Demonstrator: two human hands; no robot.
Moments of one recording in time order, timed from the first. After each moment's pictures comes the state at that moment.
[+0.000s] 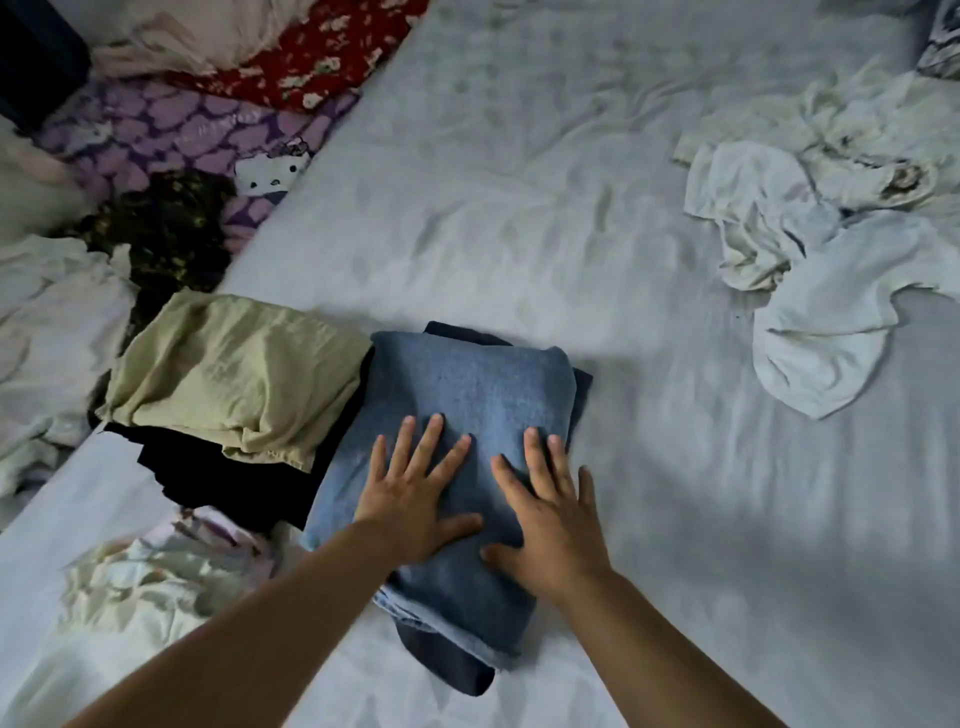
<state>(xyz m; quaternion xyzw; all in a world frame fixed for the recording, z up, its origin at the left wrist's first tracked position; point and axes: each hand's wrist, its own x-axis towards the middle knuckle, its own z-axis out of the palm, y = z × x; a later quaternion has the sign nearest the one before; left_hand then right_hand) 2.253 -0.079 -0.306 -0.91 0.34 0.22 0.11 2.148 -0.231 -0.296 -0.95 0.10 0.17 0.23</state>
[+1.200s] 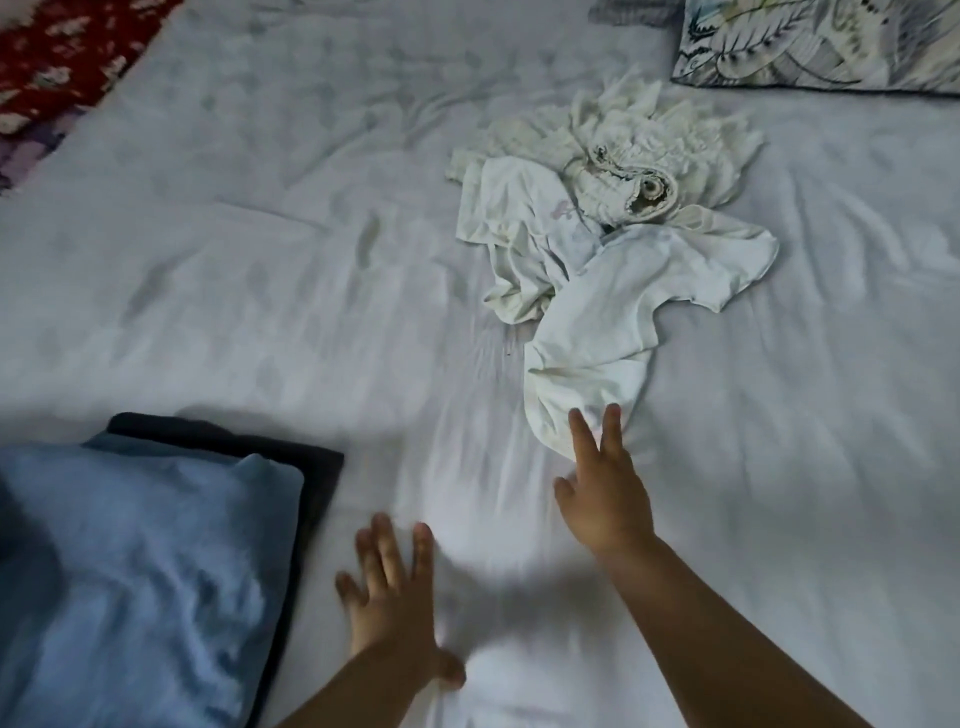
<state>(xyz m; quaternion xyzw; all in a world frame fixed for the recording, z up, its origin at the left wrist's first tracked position) 2.150 -0.332 -0.373 -0.87 0.24 0.40 0.15 2.100 -0.537 -0.350 -0.90 0.37 0.11 0.20</state>
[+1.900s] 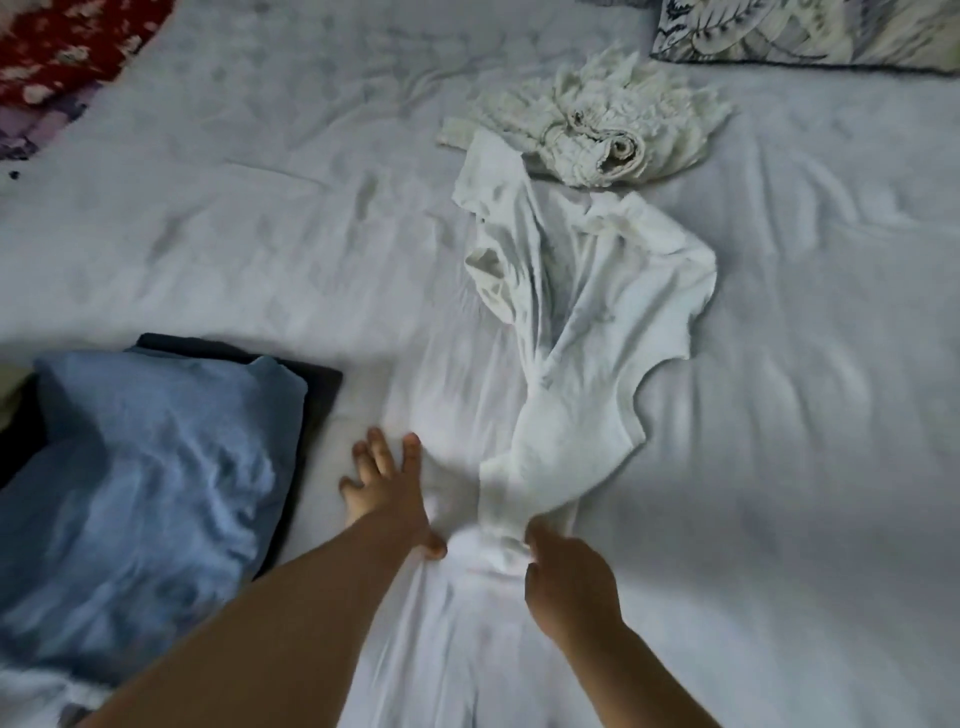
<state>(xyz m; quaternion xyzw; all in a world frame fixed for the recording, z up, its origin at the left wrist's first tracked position) 2.137 -0.332 -0.362 -0.90 0.22 0.34 0.17 1.970 -0.429 -0.351 -0.91 0.30 0.21 0.21</state>
